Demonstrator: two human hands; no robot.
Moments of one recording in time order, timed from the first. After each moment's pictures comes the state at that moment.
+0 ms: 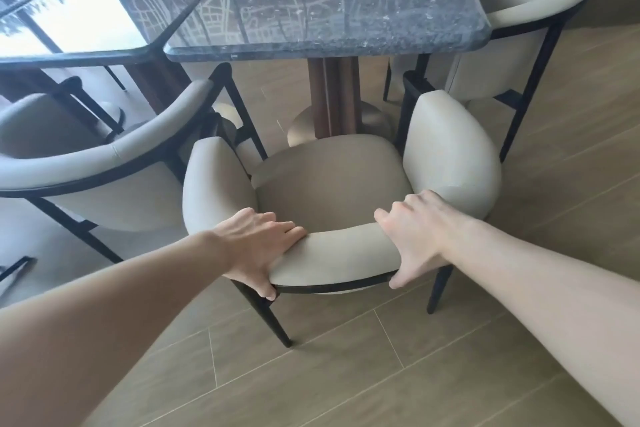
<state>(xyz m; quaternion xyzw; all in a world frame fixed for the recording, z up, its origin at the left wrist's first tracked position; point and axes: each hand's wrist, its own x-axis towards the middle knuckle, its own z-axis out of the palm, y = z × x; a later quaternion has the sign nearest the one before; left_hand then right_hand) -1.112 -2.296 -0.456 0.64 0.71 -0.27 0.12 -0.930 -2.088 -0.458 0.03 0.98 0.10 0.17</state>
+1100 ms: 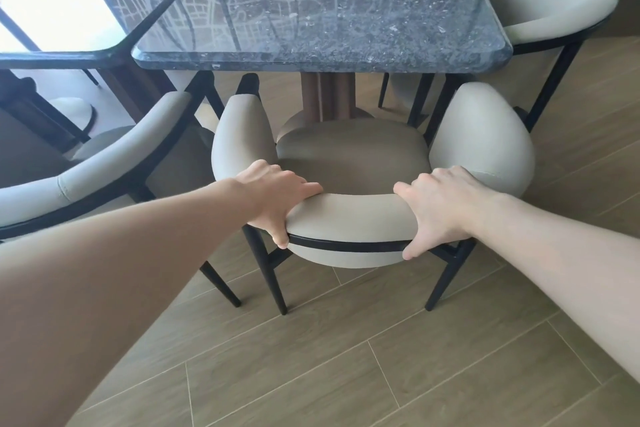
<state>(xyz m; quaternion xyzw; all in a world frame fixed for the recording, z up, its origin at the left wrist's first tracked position) -1.219 -2.162 -0.450 0.63 0.73 -0.24 0.11 -1.018 -1.980 -0.456 0.11 0.97 0.13 0.19</state>
